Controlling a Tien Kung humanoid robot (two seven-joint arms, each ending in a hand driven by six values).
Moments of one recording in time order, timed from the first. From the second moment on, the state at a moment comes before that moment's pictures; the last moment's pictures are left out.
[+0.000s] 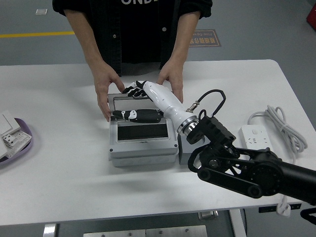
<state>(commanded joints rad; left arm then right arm) -0.02 0.20 -0.51 -0.27 1.03 0.05 0.25 0.74 -0.28 0.41 1.55 -1.51 -0.48 -0.30</state>
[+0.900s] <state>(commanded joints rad) -0.02 0.20 -0.53 -0.27 1.06 0.05 0.26 0.86 -0.34 0.26 1.49 -1.42 -0.44 -0.38</state>
